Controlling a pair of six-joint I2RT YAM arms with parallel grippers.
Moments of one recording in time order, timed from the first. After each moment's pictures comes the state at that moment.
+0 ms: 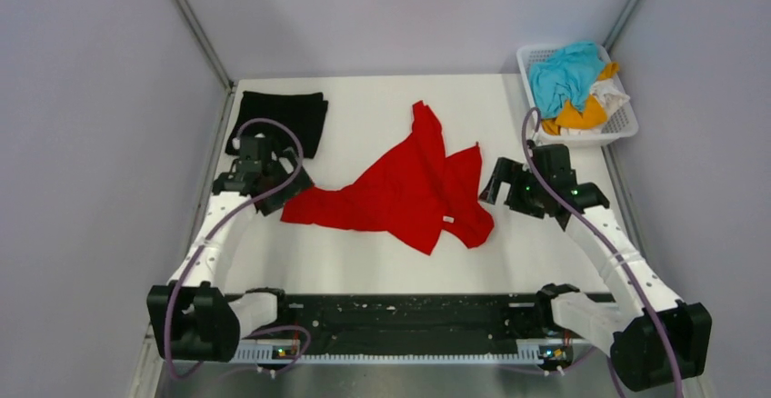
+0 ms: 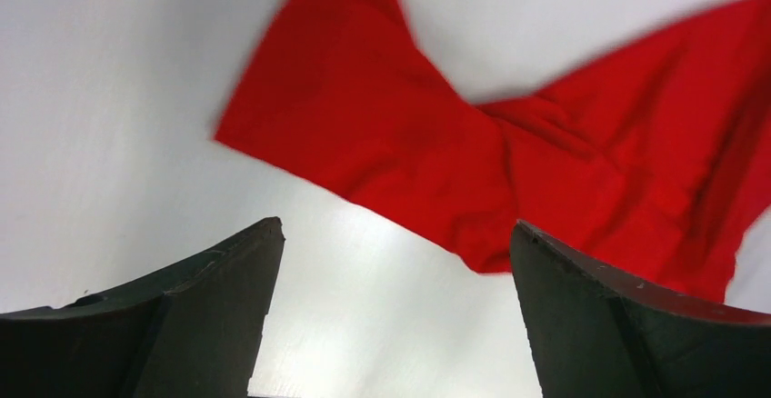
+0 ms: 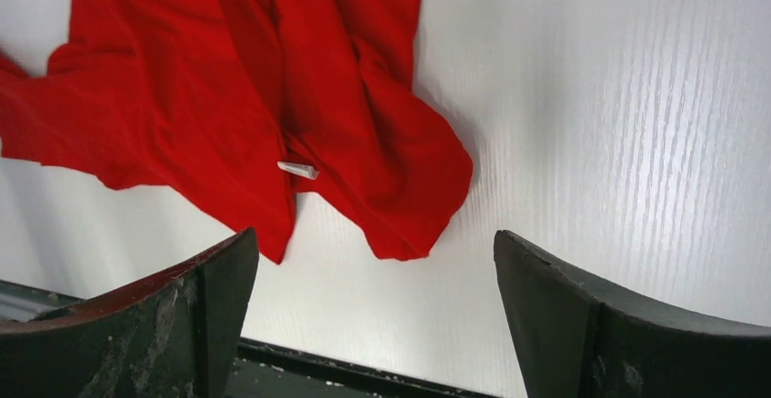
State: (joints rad) left arm 0.03 1.16 0.89 -0.71 0.03 -0.61; right arm 0.21 1.02 0.79 -0.68 -0.15 0.48
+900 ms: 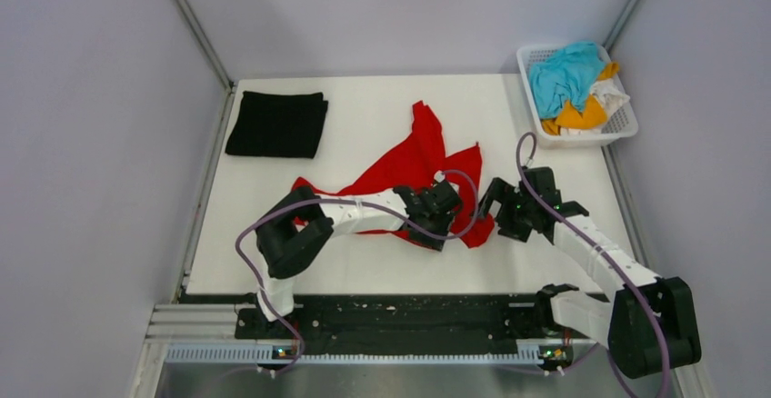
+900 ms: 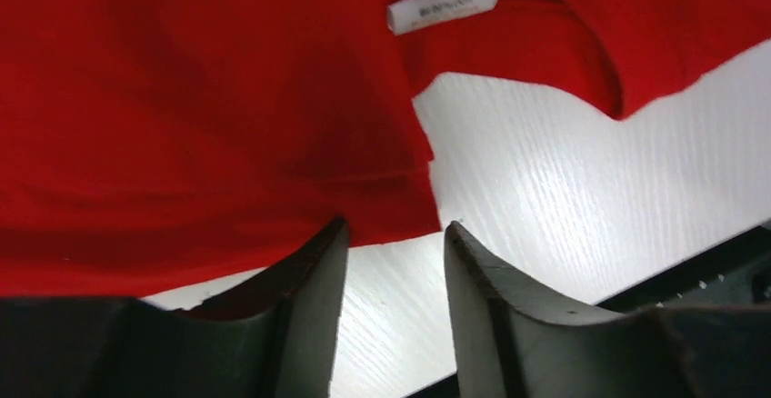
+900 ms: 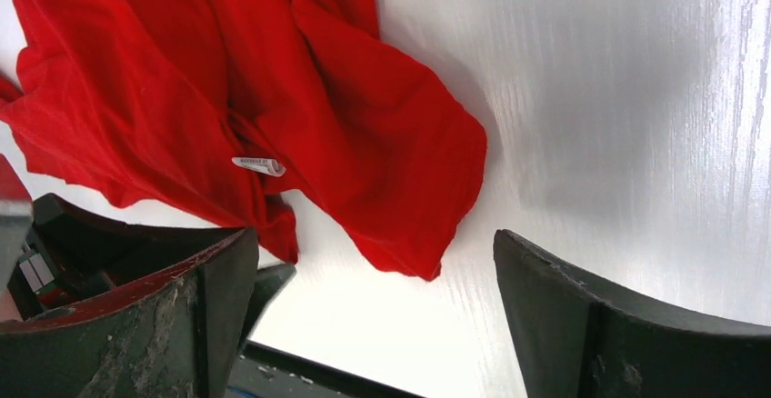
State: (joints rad) left arm -1.05 1.92 1.29 -0.52 -0.01 -0.60; right arm 0.21 1.08 0.55 -0.43 -0.24 0.68
